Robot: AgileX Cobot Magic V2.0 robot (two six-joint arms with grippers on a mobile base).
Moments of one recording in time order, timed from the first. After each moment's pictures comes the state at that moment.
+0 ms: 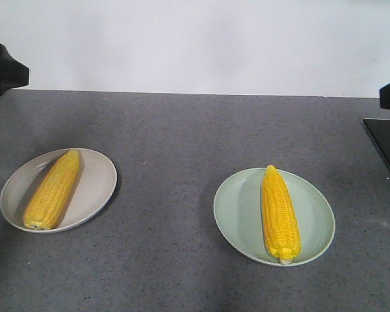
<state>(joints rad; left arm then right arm) -0.12 1.20 -1.34 -0.11 0.85 0.06 -0.06 1.09 -1.33 0.31 1.09 -0.30</state>
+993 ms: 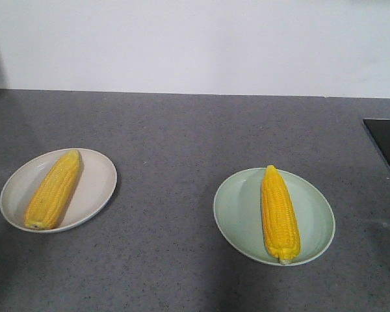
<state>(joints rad) -0.12 0.44 -0.47 -0.13 0.32 0.11 -0.06 0.41 -0.51 0.26 0.51 -0.32</state>
